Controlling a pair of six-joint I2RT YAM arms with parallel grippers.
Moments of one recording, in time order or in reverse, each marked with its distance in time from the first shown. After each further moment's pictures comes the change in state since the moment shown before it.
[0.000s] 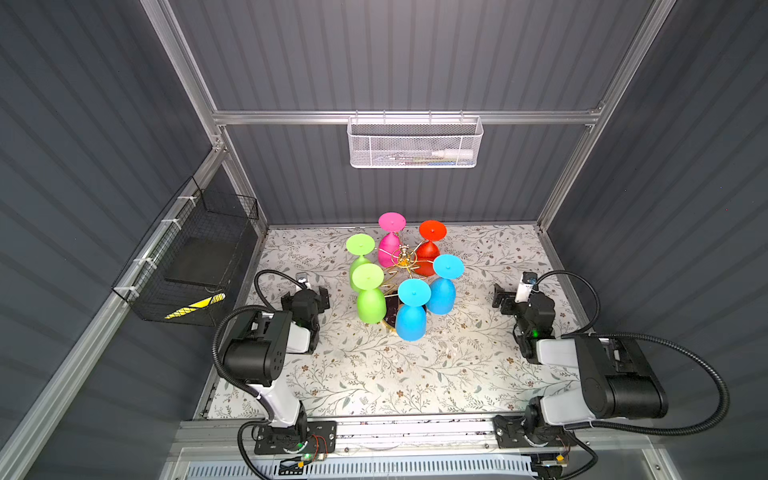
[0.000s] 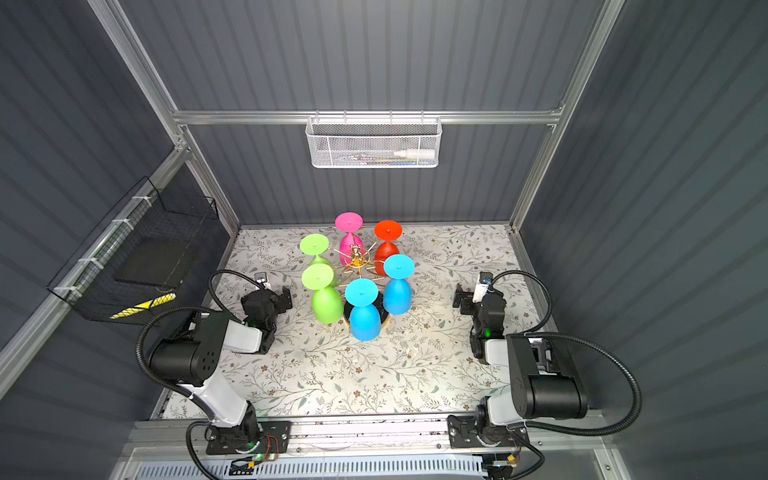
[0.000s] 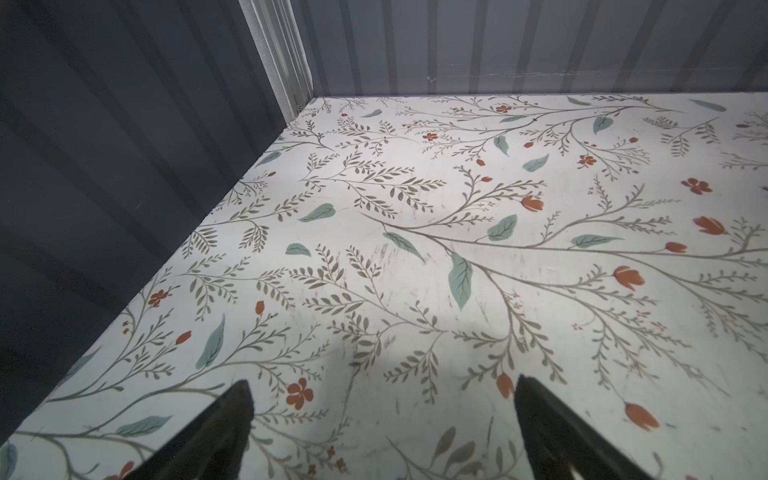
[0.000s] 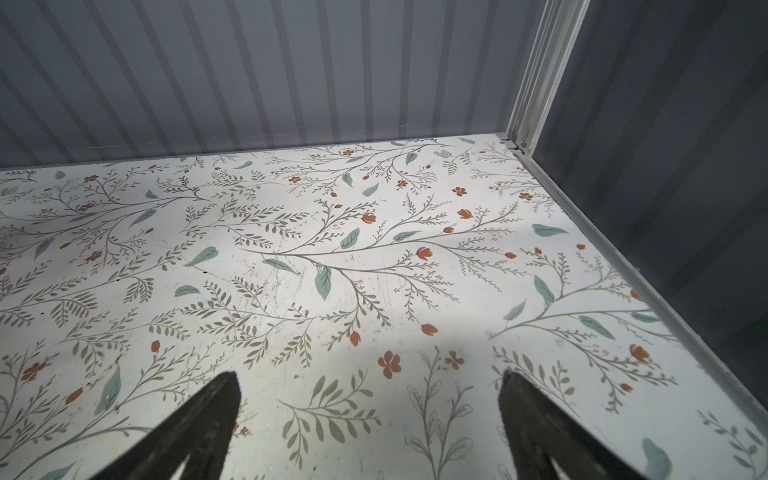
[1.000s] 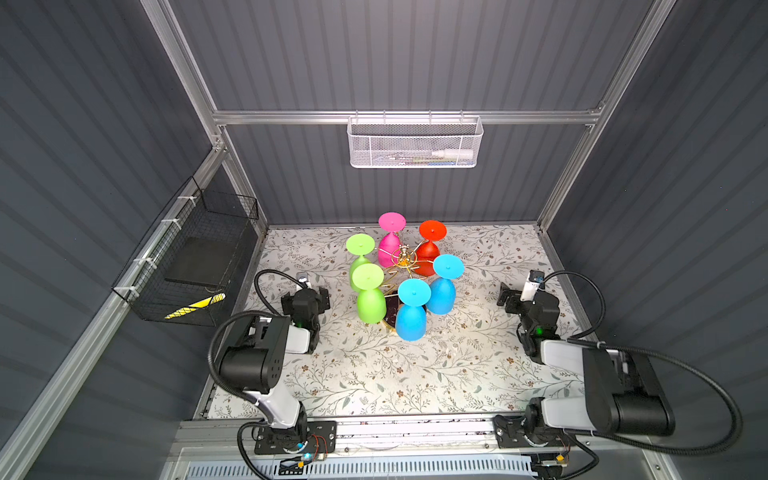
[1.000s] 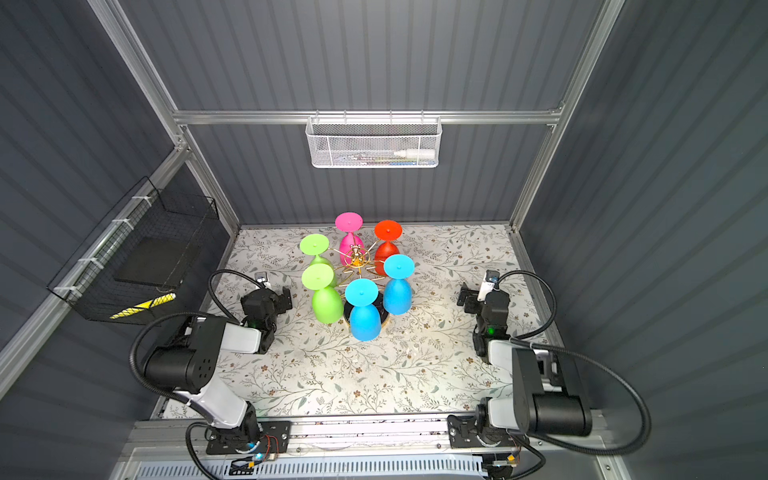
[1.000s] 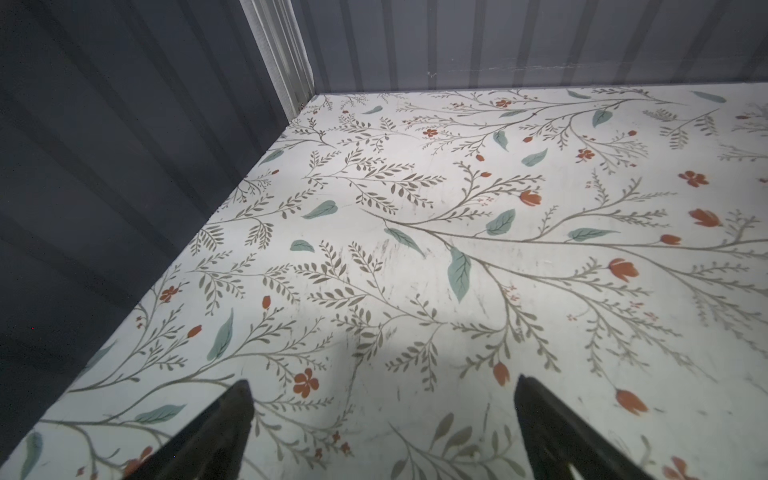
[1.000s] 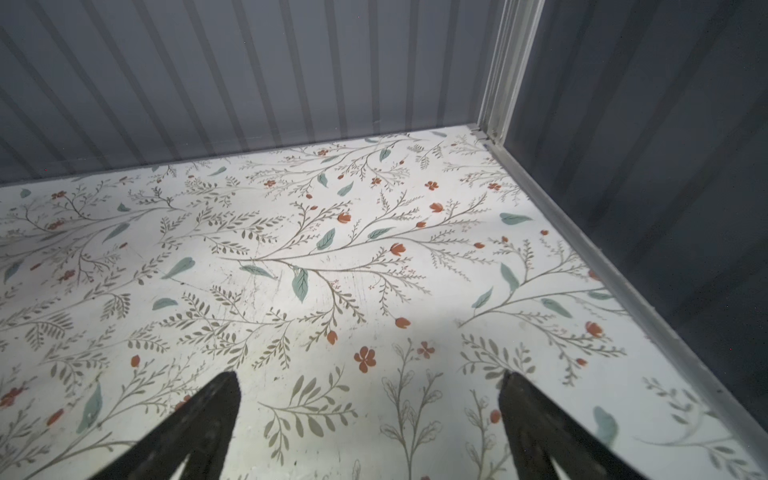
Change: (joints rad) left arm -0.023 -0.115 0.024 -0.175 -0.024 -0.001; right arm -0.019 -0.175 0.053 -0.240 0.058 0.057
